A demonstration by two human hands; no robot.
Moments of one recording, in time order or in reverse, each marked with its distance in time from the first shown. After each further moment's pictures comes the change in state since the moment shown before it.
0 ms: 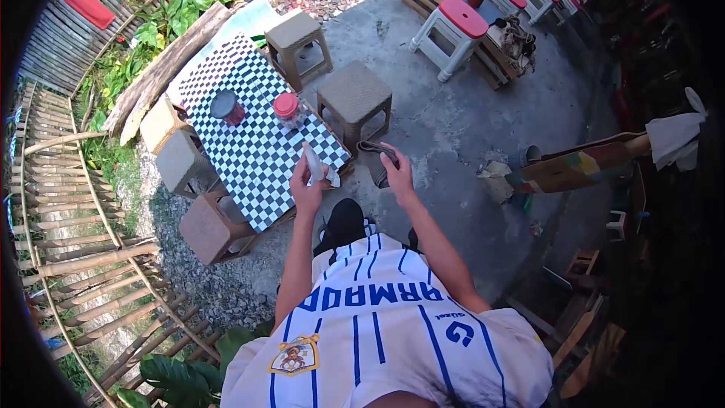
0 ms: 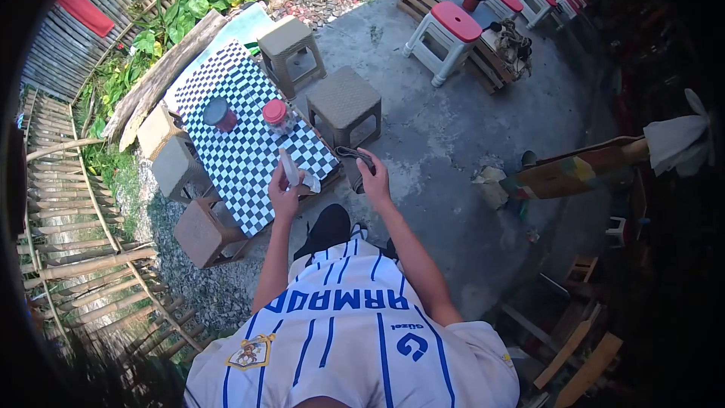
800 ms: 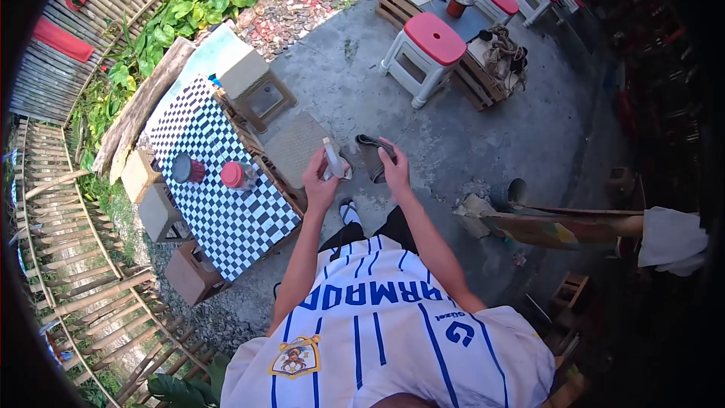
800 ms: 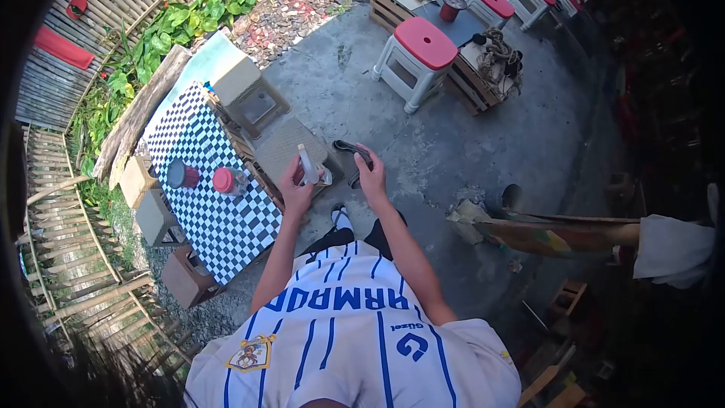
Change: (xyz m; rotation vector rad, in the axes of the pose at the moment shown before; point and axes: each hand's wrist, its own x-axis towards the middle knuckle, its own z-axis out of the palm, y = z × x) left_hand 0.214 -0.029 0.354 0.064 -0.116 -0.015; right_hand 0.308 -0.085 -0.207 0.164 0.069 0.053
